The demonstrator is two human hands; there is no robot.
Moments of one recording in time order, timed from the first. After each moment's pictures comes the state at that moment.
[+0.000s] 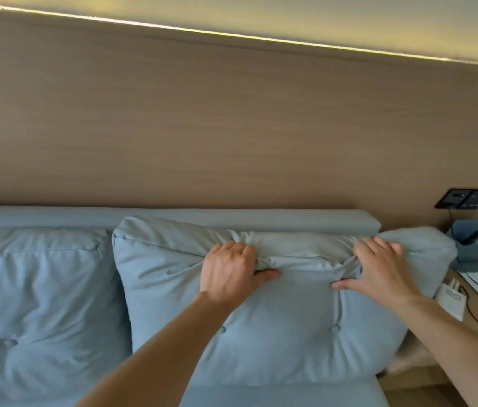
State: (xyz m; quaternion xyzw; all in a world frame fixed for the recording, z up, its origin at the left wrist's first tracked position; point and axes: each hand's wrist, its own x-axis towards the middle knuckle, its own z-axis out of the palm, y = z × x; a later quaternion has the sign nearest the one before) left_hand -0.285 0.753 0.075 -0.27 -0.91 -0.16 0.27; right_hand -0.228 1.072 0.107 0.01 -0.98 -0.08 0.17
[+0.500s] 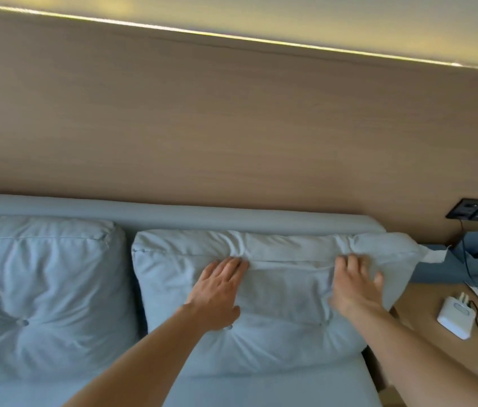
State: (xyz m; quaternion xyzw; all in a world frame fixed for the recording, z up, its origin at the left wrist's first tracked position) left_hand -0.256 0.726 0.046 -0.28 -0.96 -0.09 -0.02; right_hand -0.236 1.025 0.070 -0.19 -0.98 -0.08 -0.05
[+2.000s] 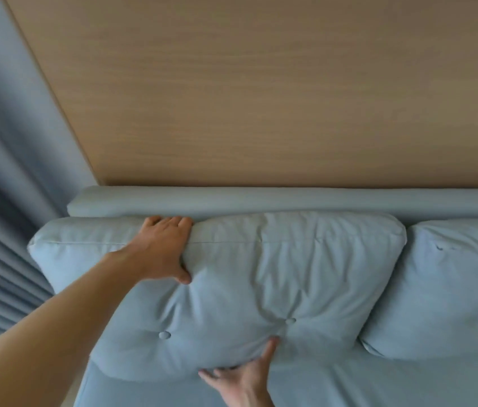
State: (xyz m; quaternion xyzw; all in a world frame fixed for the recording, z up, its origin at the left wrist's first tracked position) left_hand -0.412 0.034 0.075 -0.23 -0.97 0.03 -0.09; right_hand -0.237 0.198 -0.103 -0.46 -0.07 0.87 -0.15
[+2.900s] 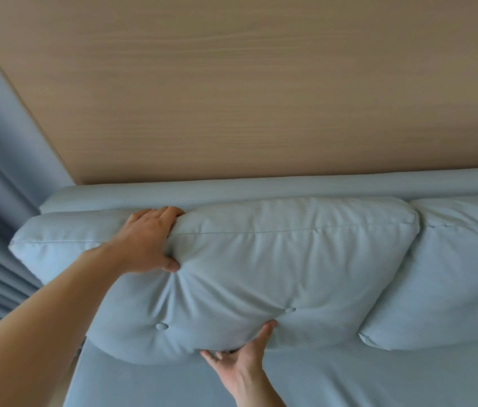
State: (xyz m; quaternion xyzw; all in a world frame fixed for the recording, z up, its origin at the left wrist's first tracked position) left_hand -0.410 0.051 0.076 -0.21 -0.97 -0.05 -0.06; right_hand -0.261 0.212 -0.125 -0.47 -0.12 0.87 -0.09
